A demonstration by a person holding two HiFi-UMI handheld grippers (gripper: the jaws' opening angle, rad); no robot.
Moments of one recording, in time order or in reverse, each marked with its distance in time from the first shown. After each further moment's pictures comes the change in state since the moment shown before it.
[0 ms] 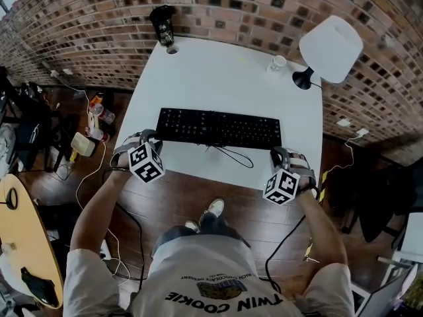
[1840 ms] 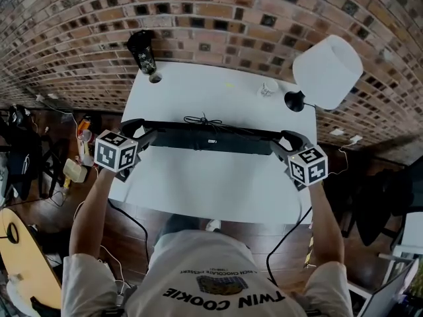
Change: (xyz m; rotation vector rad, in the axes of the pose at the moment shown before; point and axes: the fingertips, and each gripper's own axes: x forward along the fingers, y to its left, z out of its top) left arm 0.017 0.176 0.075 -0.697 -0.462 -0.162; right arm 0.046 -0.170 0.006 0.919 -0.349 0.216
